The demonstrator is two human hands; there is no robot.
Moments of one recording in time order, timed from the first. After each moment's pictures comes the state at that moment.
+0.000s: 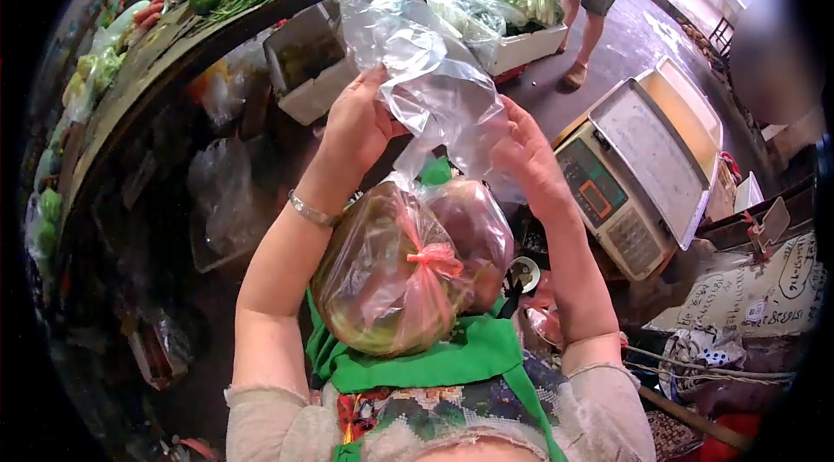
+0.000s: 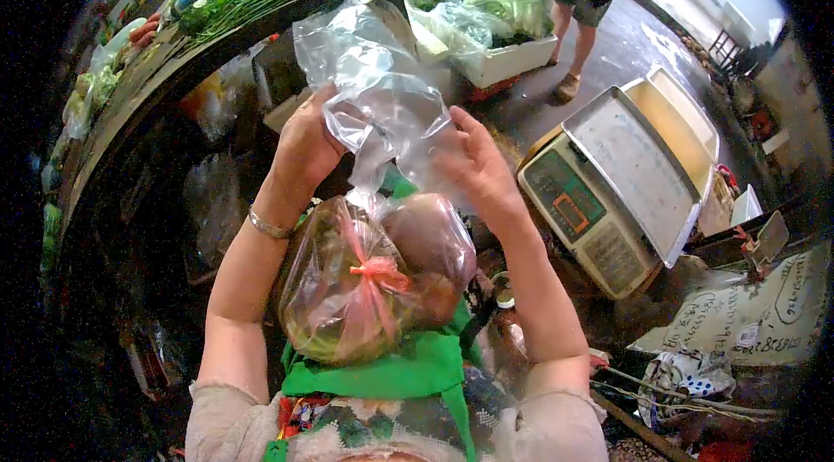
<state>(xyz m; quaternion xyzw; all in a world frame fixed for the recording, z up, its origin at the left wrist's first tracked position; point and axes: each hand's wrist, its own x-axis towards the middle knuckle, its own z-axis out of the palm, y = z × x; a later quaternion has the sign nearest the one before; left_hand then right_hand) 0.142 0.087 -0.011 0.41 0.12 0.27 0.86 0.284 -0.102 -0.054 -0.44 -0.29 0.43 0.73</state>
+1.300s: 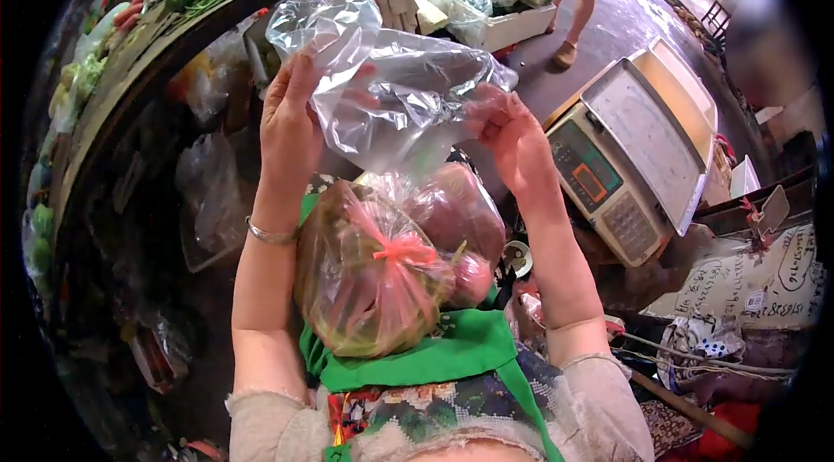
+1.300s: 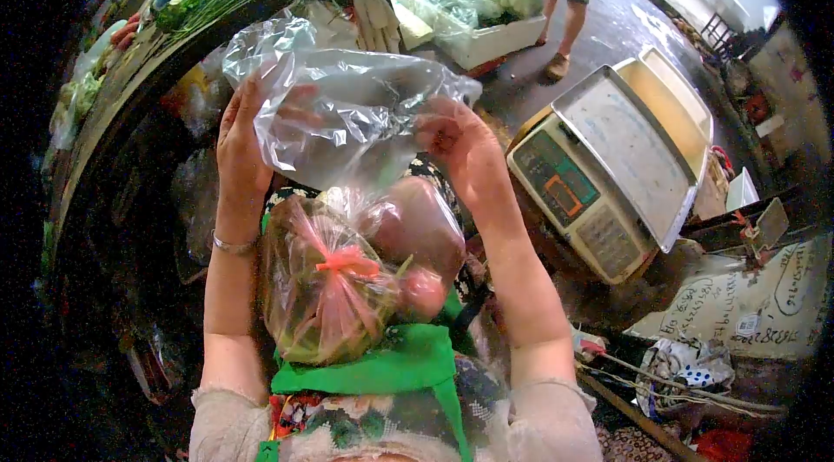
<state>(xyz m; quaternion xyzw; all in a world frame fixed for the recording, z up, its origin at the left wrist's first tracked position) 0.108 0.076 0.013 0.57 0.13 0.39 0.71 0.298 -0.084 -0.073 -0.33 -0.13 0.46 0.81</state>
